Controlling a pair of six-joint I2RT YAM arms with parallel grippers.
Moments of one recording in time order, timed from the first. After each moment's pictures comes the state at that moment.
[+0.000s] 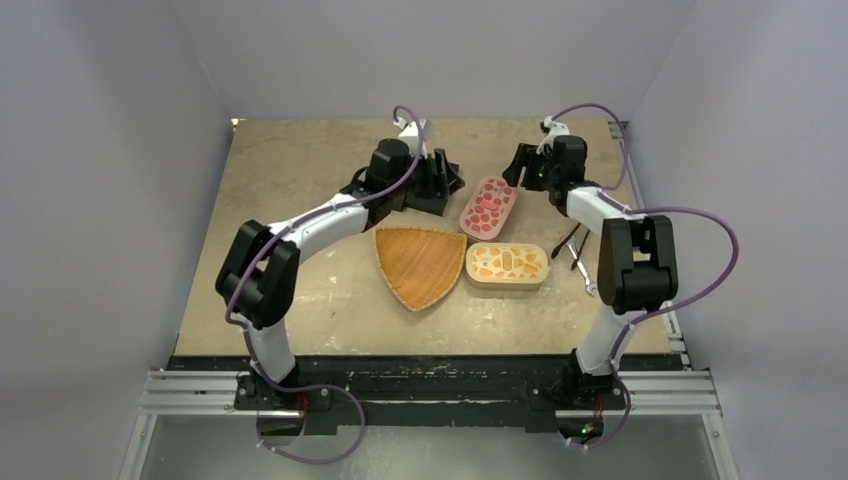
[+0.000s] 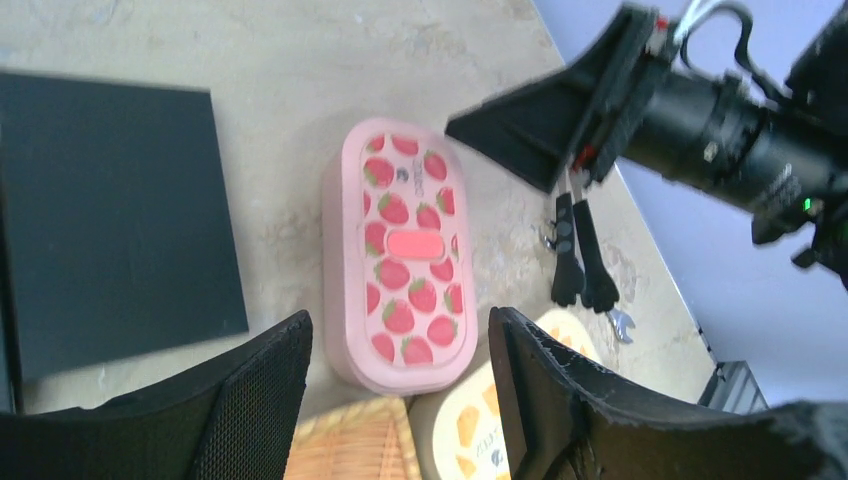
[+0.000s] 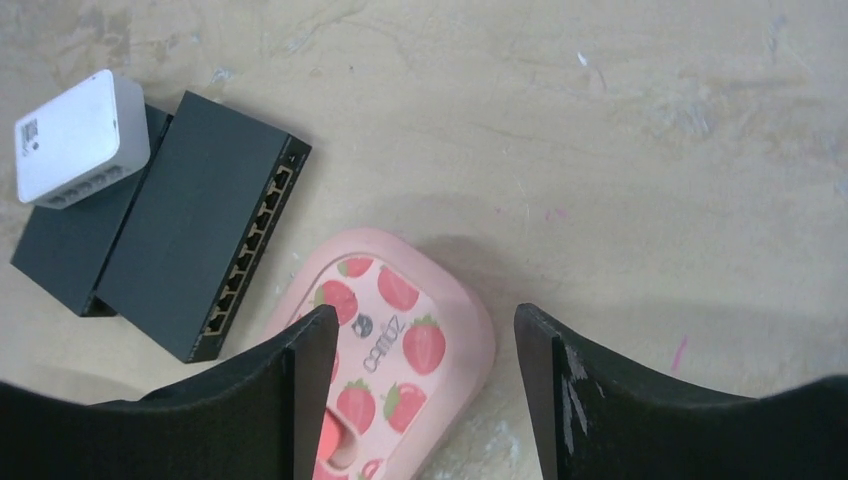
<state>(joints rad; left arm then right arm) -0.58 1.86 1.37 0.17 0.23 -0.51 0.07 1.79 1.15 0.12 -0.21 0.27</state>
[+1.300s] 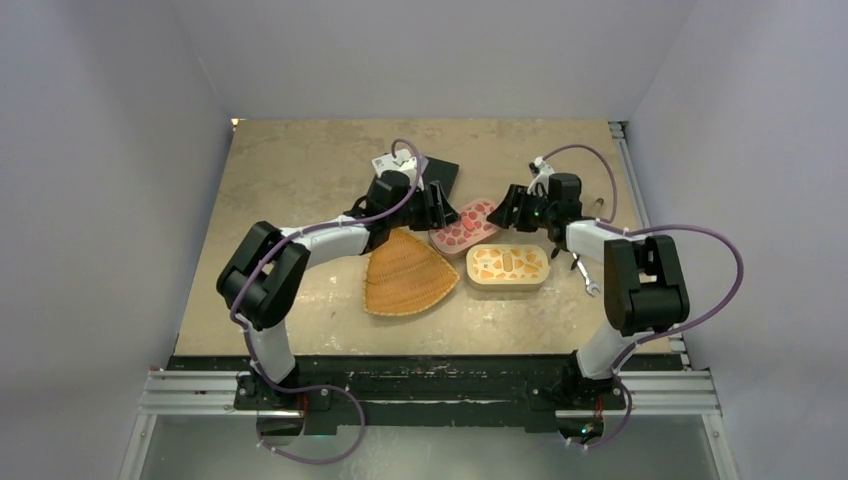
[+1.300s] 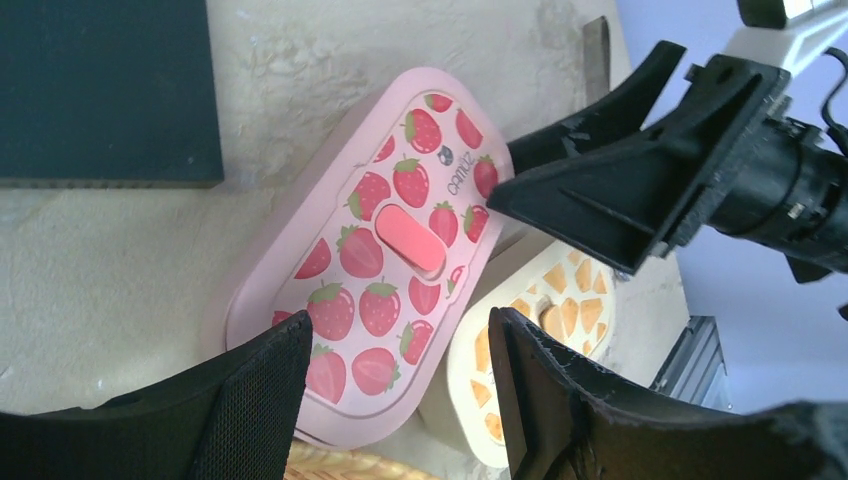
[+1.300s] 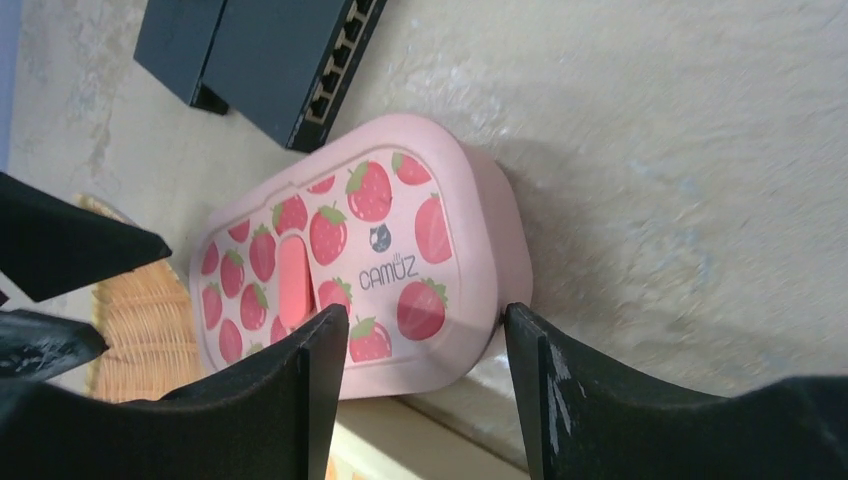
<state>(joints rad) -0.60 1.82 1.10 0.28 0.26 -0.68 0.09 1.69 0.87 0.19 -0.50 0.35</state>
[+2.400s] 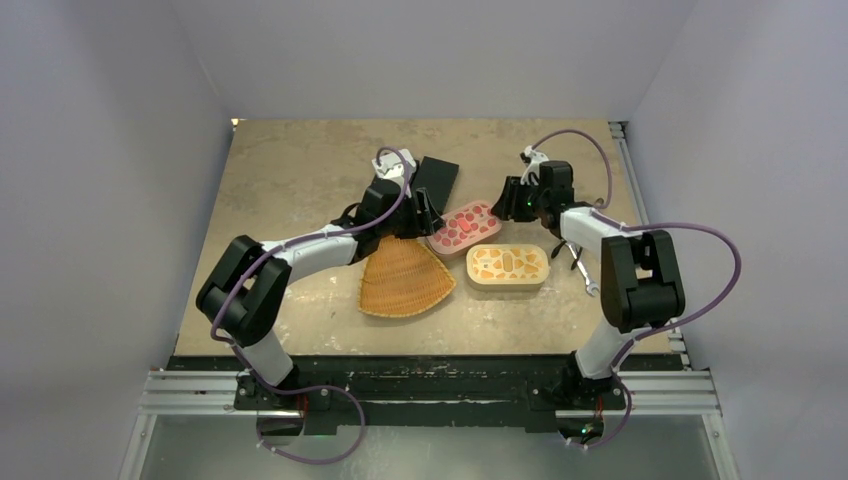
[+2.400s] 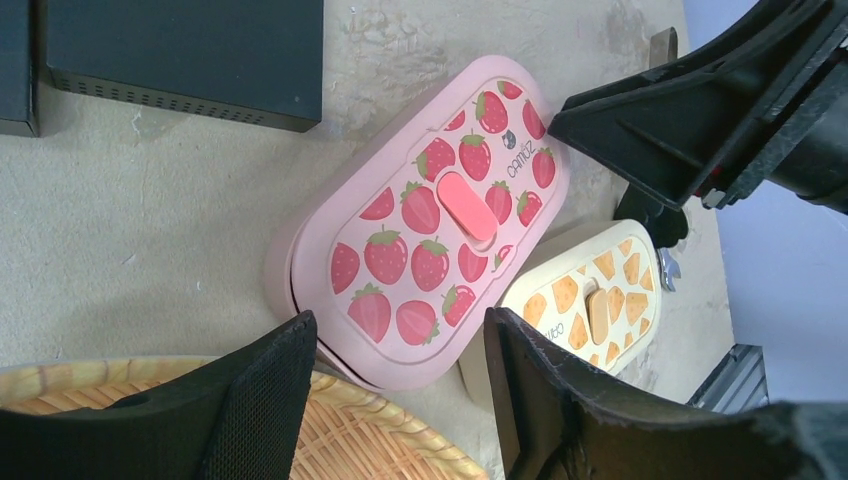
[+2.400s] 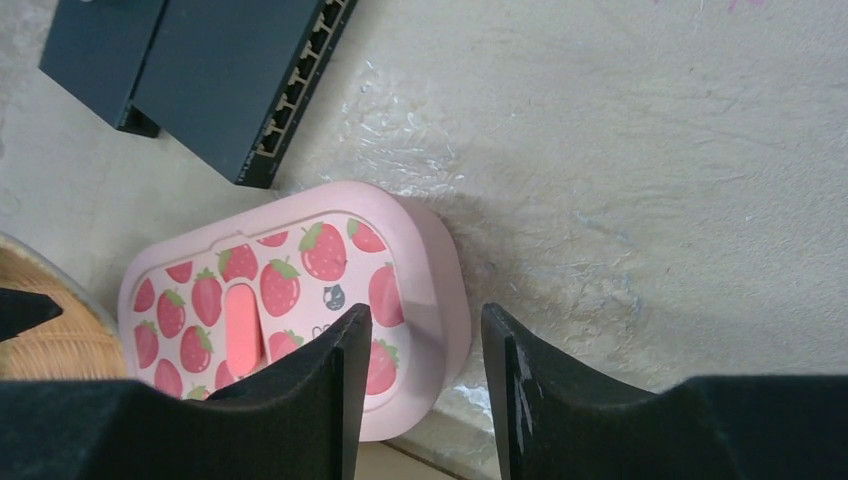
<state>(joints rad) -0.60 1.69 0.98 0.19 0.12 -0.68 0.14 1.69 0.99 0.04 -0.32 0.25</state>
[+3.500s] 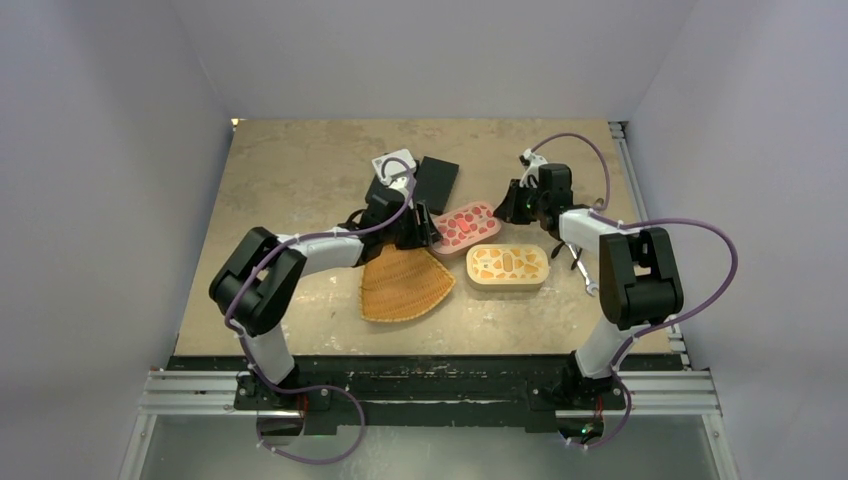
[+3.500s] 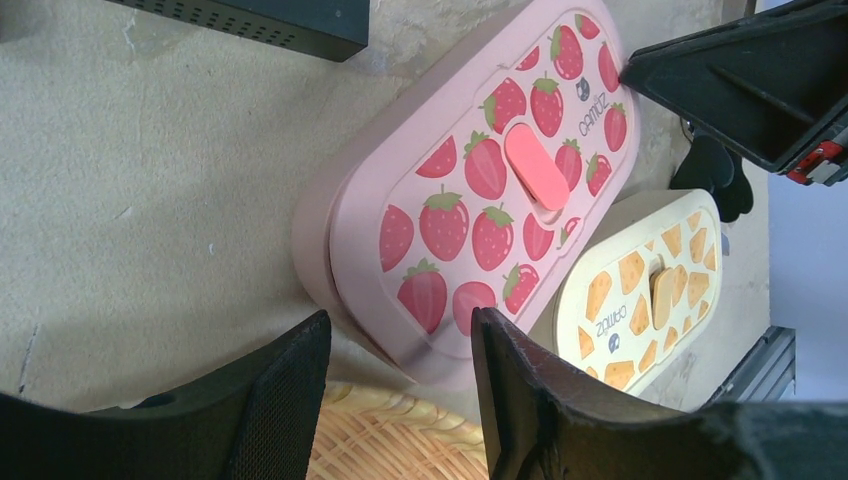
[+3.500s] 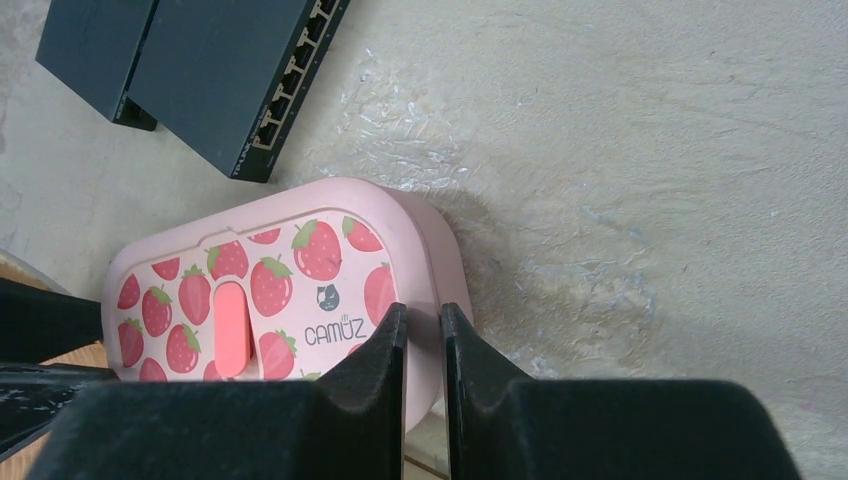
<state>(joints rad) -0.60 1.76 0.96 0.19 0.15 -0.68 0.14 1.73 0.97 0.07 -0.34 0.25</state>
